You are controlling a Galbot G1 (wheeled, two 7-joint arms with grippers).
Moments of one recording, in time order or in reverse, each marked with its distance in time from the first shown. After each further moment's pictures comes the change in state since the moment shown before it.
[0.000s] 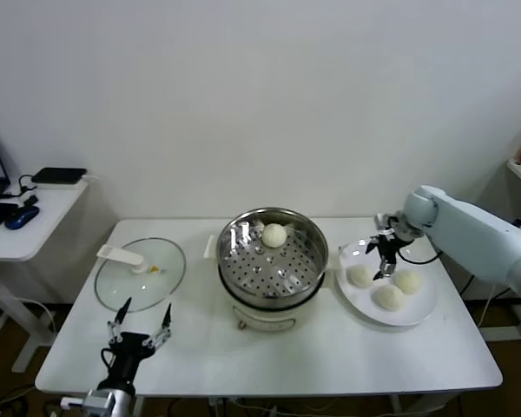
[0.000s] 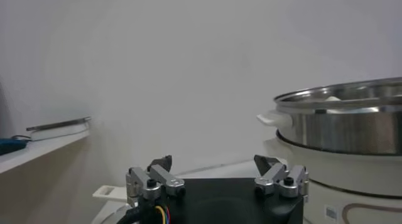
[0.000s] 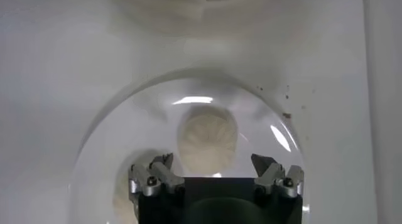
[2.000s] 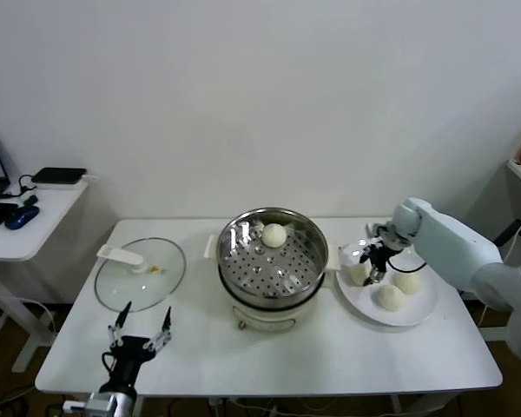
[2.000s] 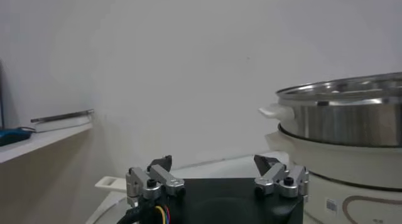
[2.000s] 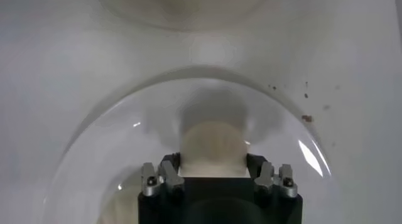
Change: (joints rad) left arm 0.000 -0.019 0.001 0.022 0.005 -0.010 -0.005; right arm -0.065 0.097 0.112 -0.167 -0.065 0.052 -0.026
